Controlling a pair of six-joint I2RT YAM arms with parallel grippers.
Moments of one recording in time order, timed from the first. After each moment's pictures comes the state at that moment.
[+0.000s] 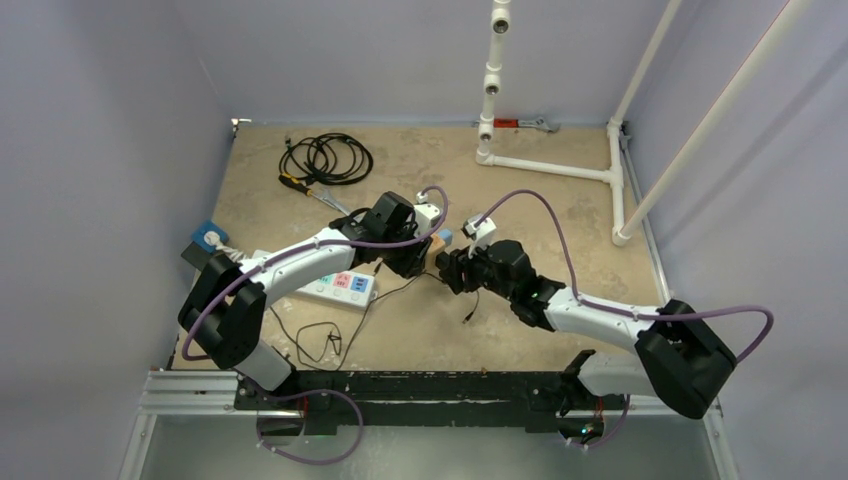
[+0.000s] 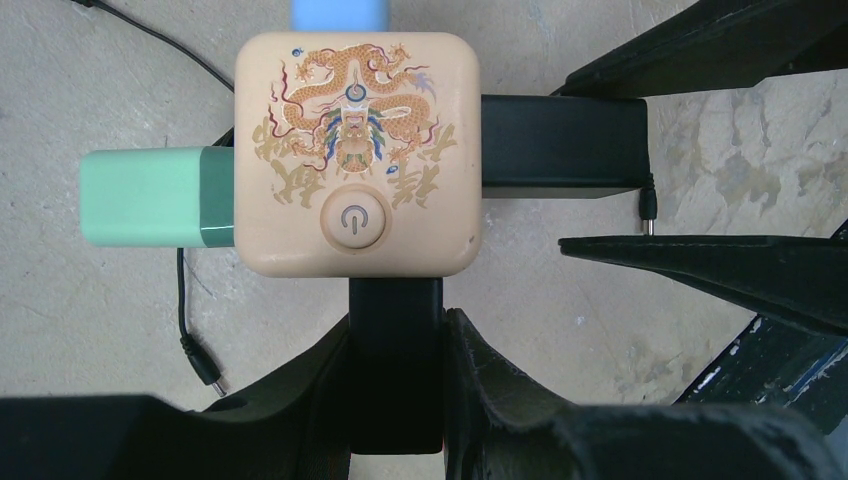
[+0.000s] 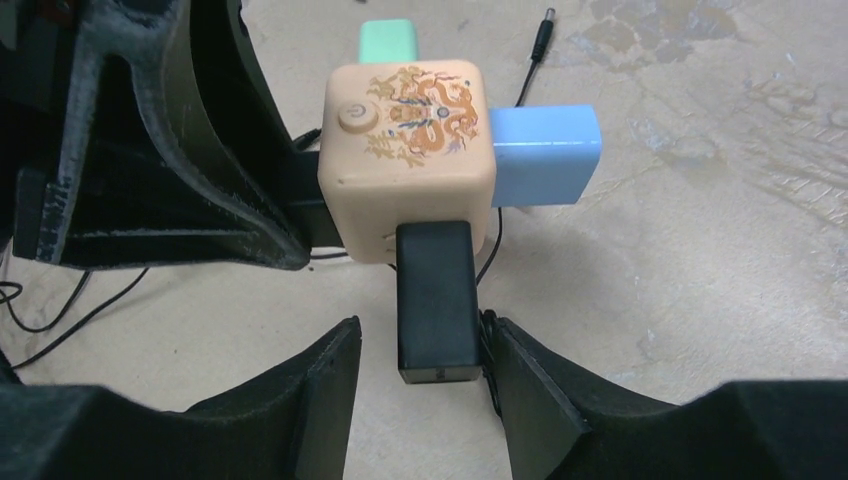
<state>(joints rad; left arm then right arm) -0.71 1.56 1.05 -0.41 0.20 -0.04 0.76 1.24 0.48 0.34 -0.01 0.26</state>
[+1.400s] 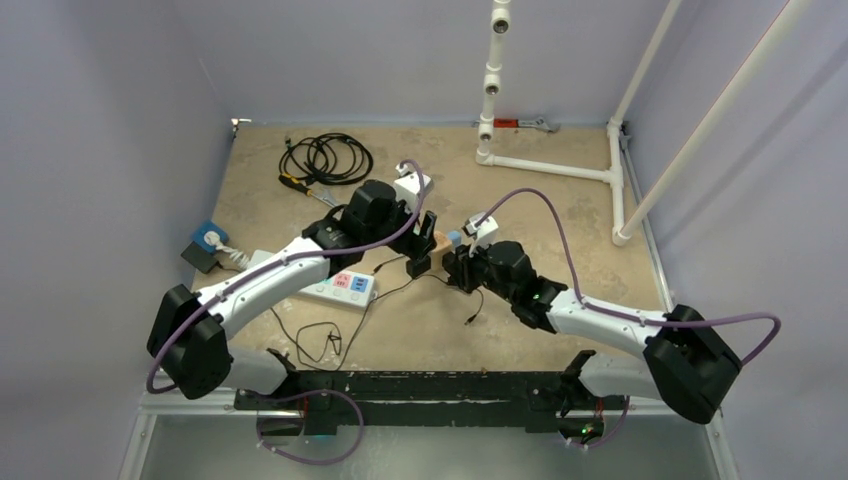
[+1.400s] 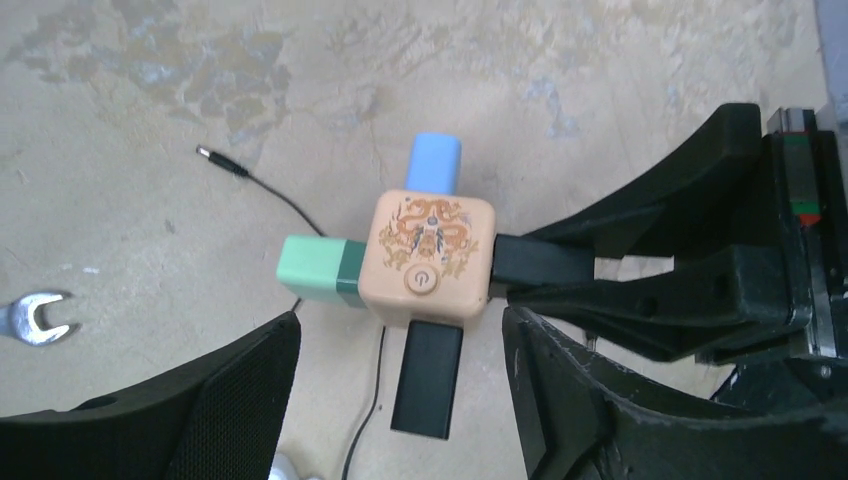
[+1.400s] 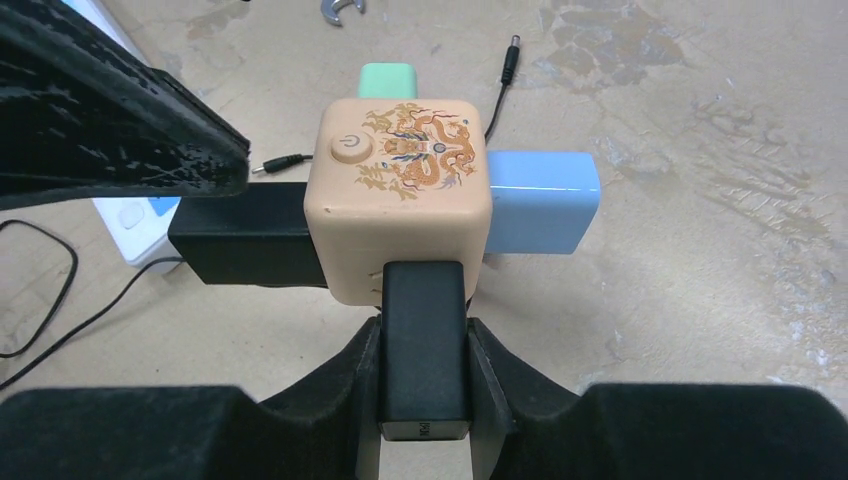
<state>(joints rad) -0.71 1.39 1.06 -0.29 0.11 -0.14 0.79 1.22 0.50 0.33 0.09 0.25</state>
